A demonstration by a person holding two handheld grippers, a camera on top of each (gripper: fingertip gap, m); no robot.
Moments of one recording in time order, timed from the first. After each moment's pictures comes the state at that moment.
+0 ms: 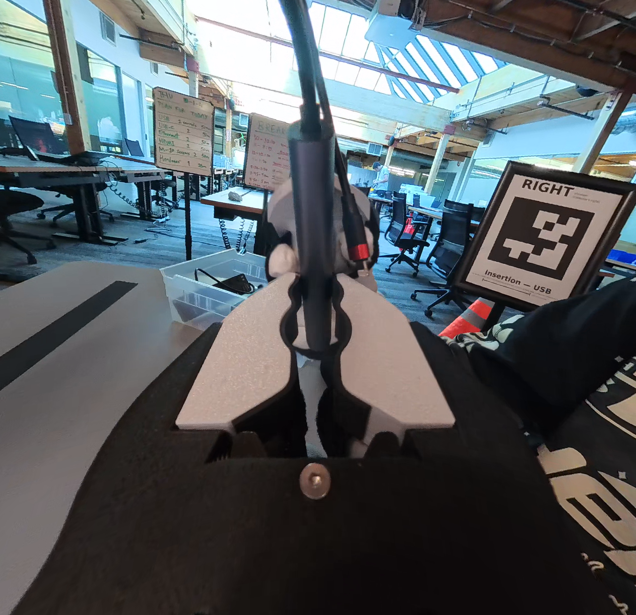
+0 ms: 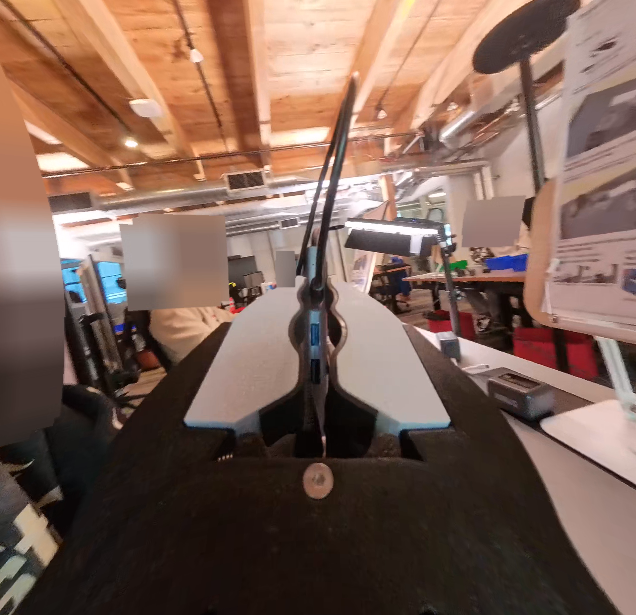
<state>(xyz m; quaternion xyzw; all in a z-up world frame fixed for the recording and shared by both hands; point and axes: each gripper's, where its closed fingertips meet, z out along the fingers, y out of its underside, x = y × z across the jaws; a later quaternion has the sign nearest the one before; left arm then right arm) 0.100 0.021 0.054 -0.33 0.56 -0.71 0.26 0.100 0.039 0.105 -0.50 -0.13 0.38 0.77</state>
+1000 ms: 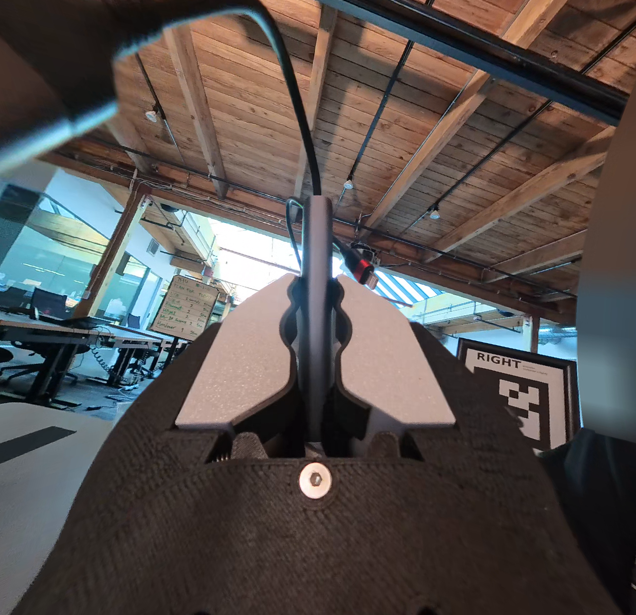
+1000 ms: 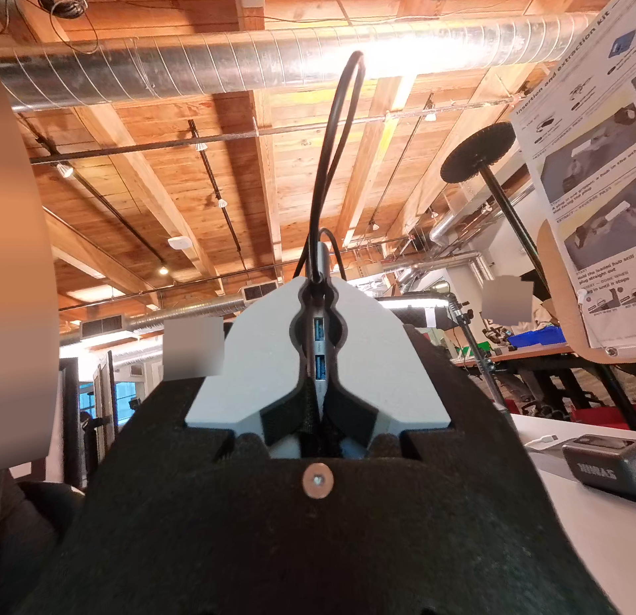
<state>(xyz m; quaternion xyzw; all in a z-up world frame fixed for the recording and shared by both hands) 0.082 0.035 0.090 -0.24 0.28 -0.87 0.31 0.088 0.036 0.098 -0.36 -0.02 0.43 0.83</state>
